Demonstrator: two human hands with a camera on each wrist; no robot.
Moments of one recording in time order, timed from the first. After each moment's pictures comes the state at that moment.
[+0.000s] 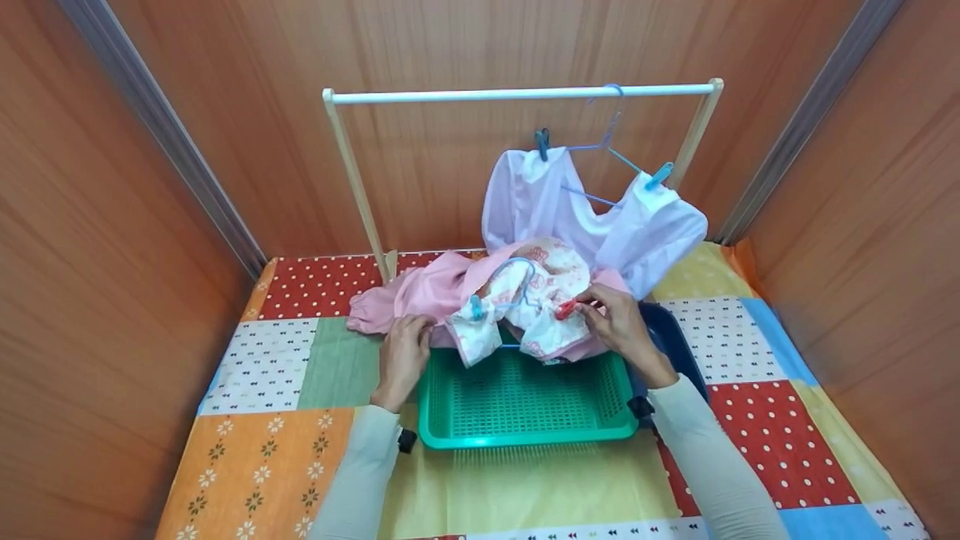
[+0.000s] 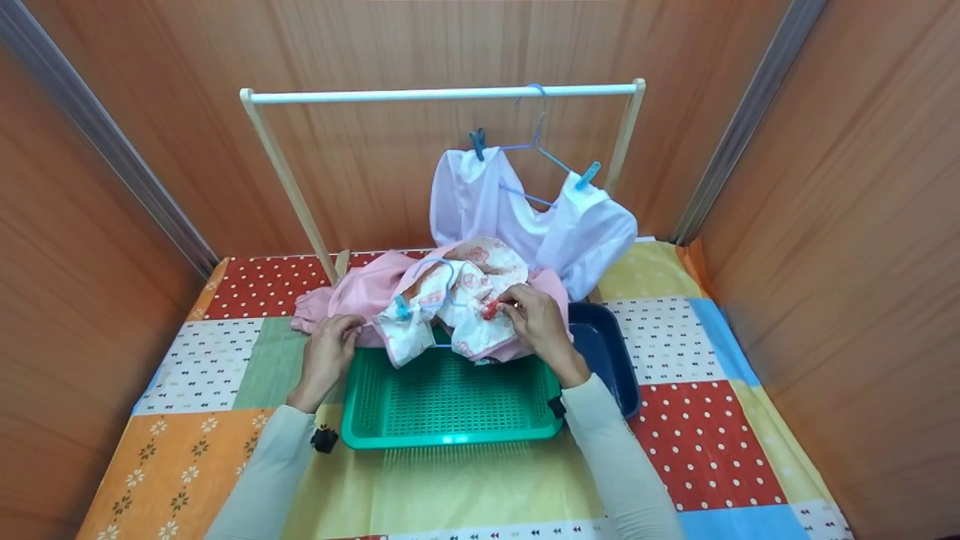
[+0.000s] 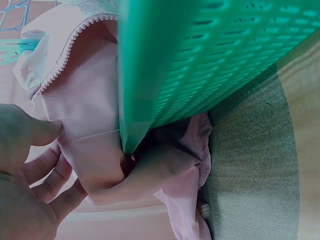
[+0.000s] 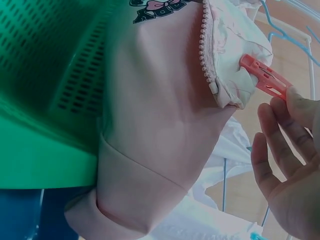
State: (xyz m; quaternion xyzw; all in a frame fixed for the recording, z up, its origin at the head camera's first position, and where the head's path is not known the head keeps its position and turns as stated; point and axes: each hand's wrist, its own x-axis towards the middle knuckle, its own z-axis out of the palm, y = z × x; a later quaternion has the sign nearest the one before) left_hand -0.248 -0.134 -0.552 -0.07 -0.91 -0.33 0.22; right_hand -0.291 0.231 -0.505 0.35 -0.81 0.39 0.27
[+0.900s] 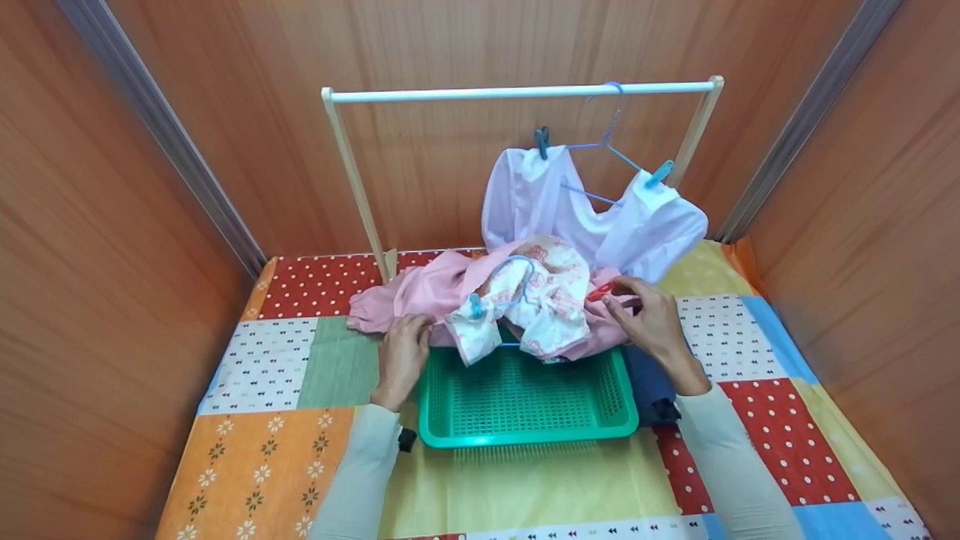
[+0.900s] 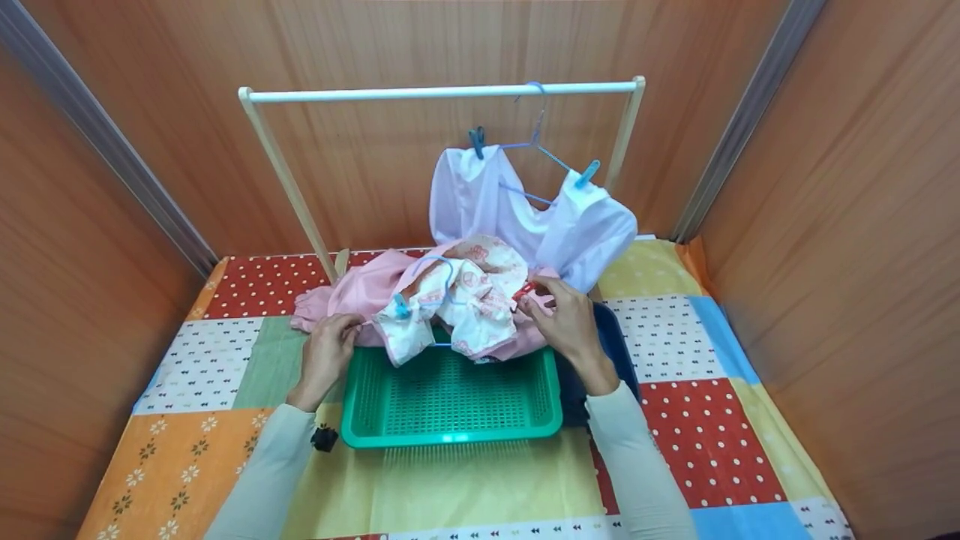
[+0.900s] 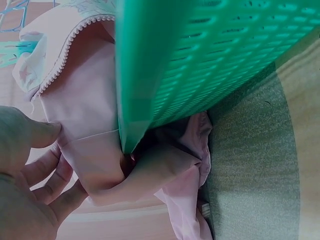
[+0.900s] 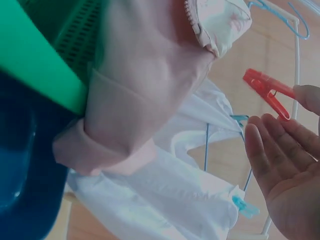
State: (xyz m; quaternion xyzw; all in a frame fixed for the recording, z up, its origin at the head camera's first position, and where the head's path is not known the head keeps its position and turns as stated) left_hand -0.248 -0.136 -0.551 -0.06 -0.91 -0.33 0.23; right_hand -0.270 0.262 -0.487 0.23 -0.84 0.39 0.28
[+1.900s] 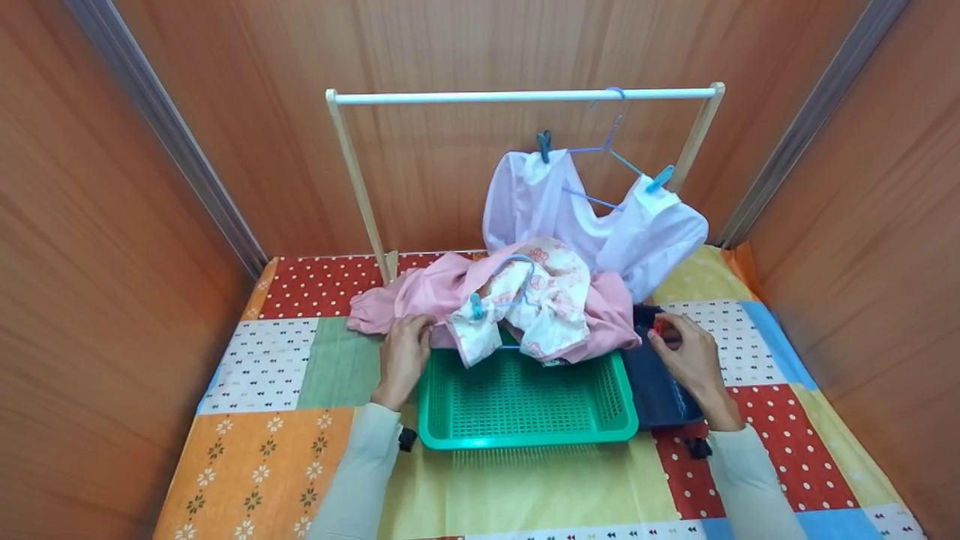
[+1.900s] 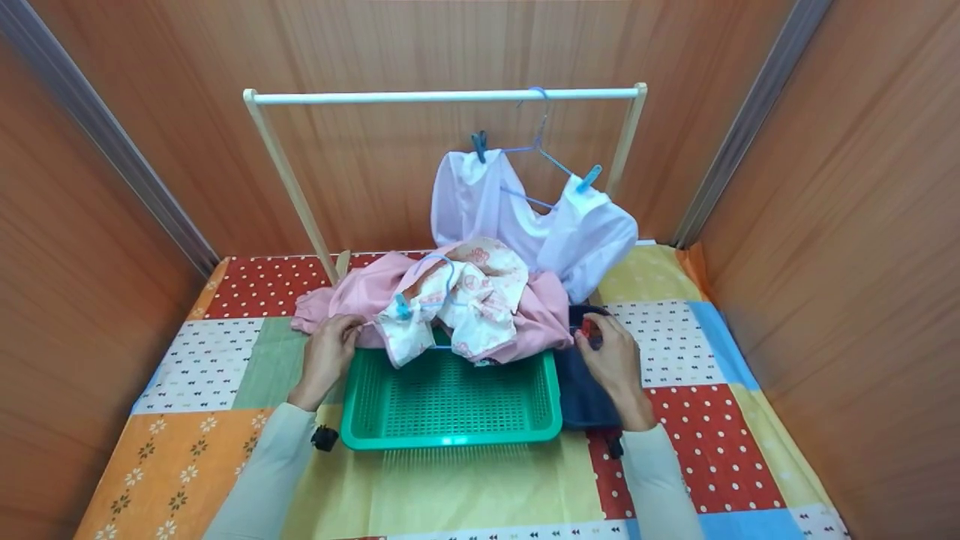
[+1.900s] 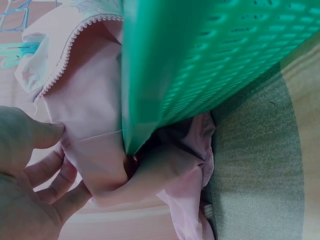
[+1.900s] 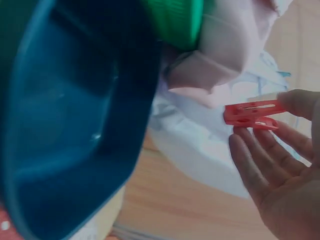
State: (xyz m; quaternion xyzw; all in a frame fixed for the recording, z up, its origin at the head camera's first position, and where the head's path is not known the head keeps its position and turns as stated) left_hand -0.248 -0.134 -0.551 -0.05 -0.92 -0.33 0.21; right_hand -0.244 0.329 -0.541 0.10 -0.90 0.36 0.24
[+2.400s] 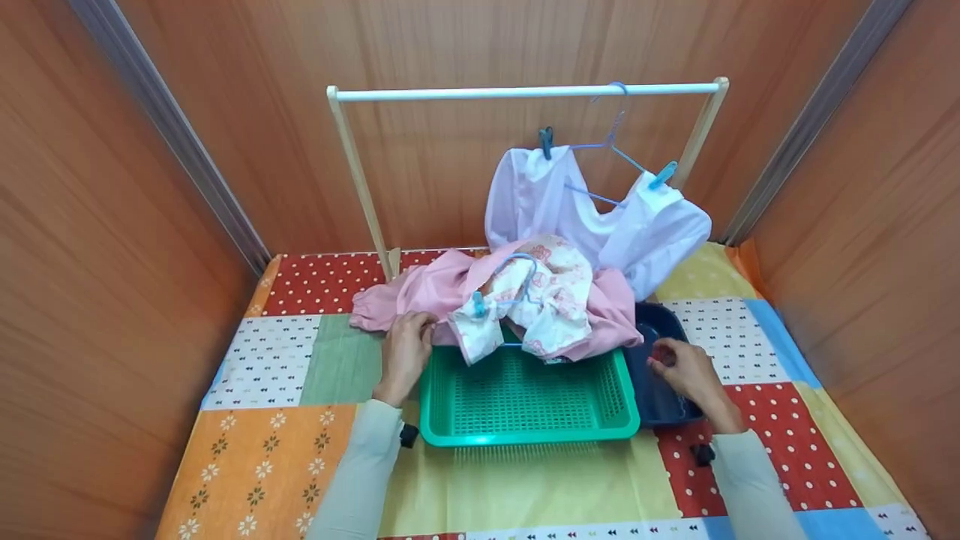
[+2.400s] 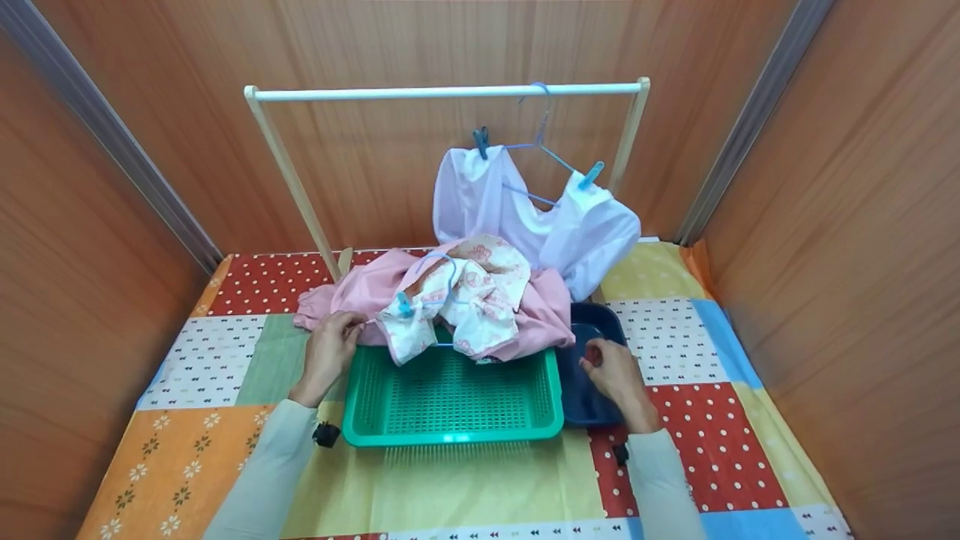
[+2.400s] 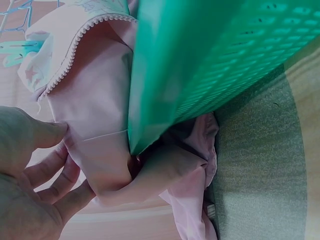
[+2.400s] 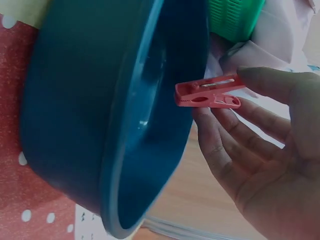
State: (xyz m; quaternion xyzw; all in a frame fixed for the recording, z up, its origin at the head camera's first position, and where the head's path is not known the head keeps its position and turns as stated) left_hand -0.249 -0.135 -0.549 -0.06 -0.92 -0.33 0.22; right_hand -0.242 0.347 -0.569 0.07 -0.95 0.29 0.02
